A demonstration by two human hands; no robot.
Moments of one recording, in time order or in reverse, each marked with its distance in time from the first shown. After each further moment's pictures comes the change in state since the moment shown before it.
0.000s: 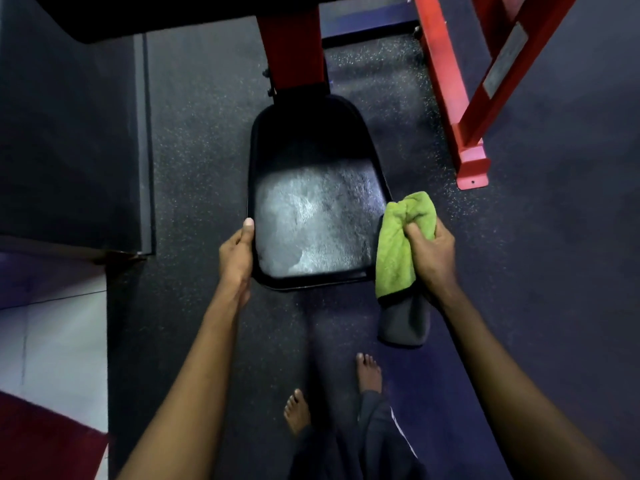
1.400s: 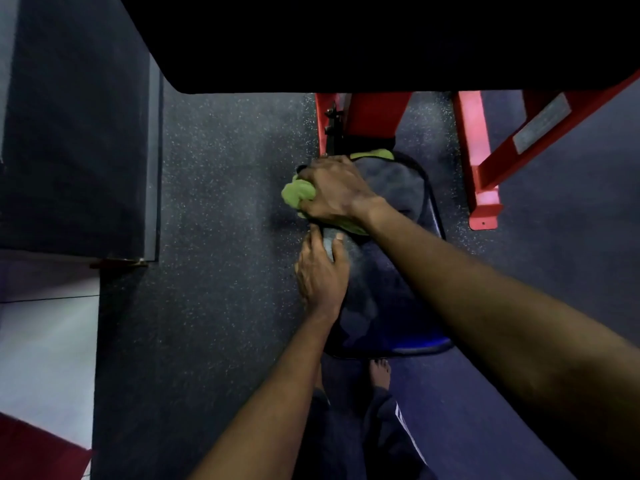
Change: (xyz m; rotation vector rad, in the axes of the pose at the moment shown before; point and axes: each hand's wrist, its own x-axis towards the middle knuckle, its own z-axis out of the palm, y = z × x) left_hand 0.047 0.049 0.052 0.597 0.094 0.315; right_hand 0.086 -0.192 0.262 -1.153 -0.605 -0.807
